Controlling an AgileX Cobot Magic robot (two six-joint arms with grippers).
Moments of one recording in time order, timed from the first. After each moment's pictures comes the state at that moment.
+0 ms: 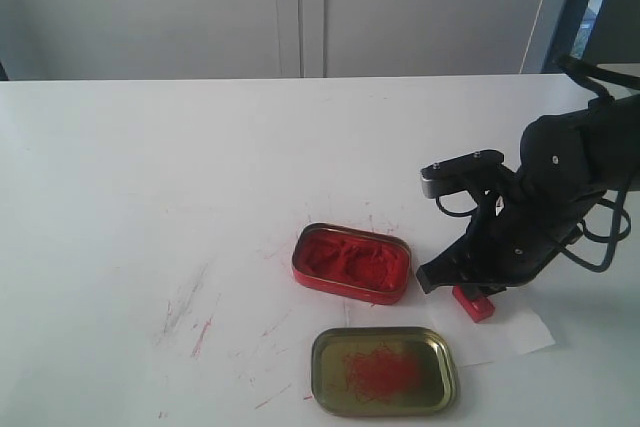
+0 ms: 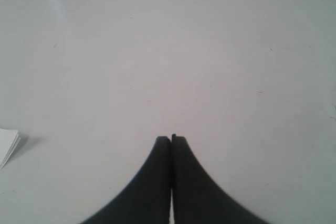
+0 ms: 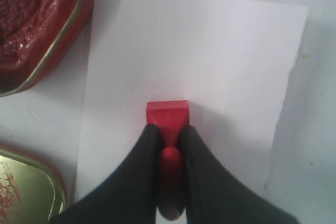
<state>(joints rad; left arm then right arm) 0.04 0.00 0.02 -0.09 0.39 0.15 0.35 1.78 -0.88 0.01 0.57 -0.05</state>
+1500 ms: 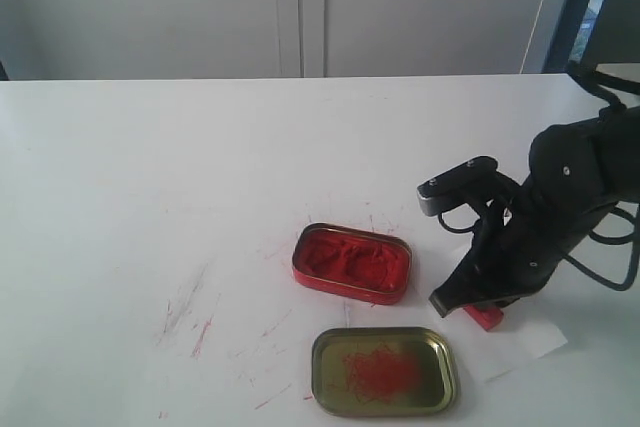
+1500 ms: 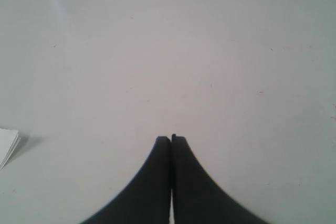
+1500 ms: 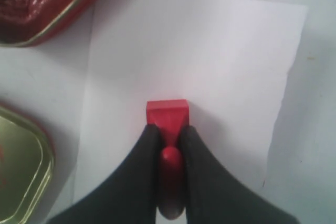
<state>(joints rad) 0.04 0.00 0.02 -0.09 0.39 0.15 0.35 1.70 -0.85 0.01 0.55 -0.21</state>
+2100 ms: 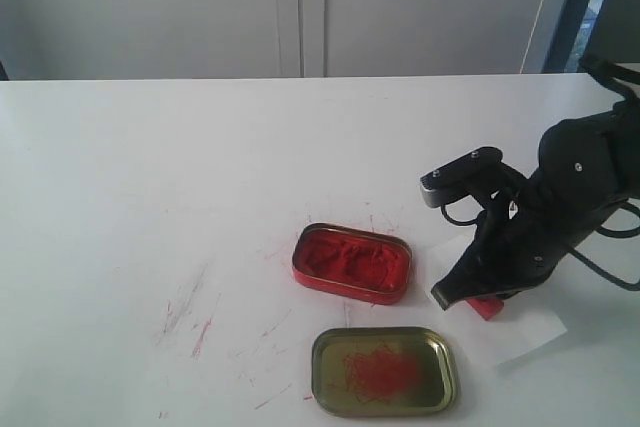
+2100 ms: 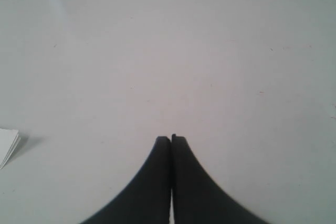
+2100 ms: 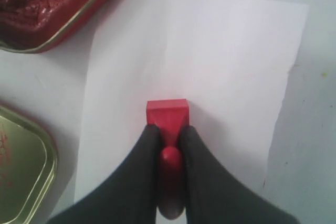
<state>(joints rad) 0.04 0.00 0.02 -0.09 0.39 0.15 0.35 1.67 -0.84 0.01 0.53 -0.20</state>
